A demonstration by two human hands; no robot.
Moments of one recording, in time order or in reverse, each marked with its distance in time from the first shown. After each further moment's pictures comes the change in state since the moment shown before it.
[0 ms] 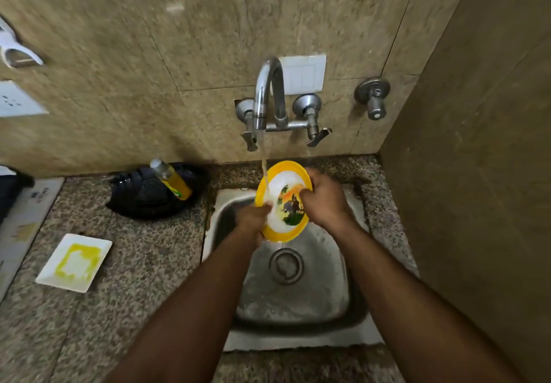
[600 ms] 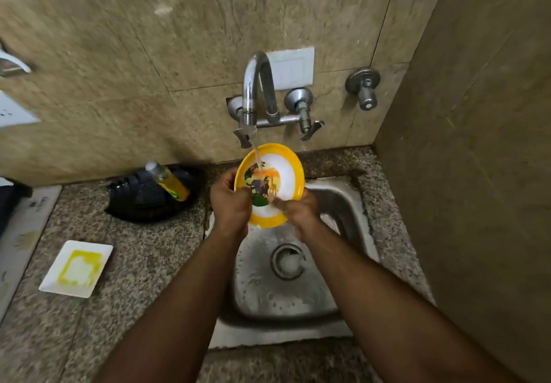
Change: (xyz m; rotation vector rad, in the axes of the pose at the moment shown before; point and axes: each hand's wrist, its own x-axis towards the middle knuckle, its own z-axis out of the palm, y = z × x) left_hand -0.100 0.082 -0.009 -0.083 0.168 0.551; right_hand 0.005 0.027 0.075 0.654 0.034 0.429
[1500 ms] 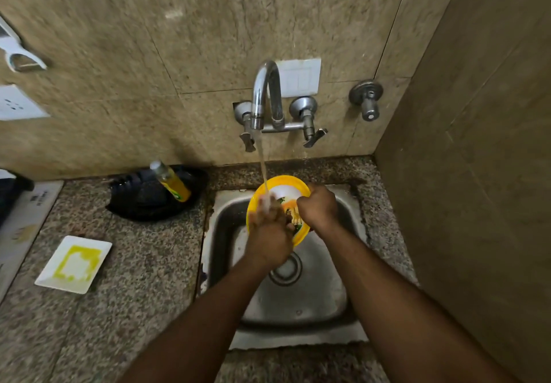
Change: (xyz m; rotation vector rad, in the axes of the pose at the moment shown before) left_hand -0.031 -0.079 0.020 1.233 -0.547 0.299; right_hand -0.008 -0.038 -0.035 -0.717 0.111 -0.185
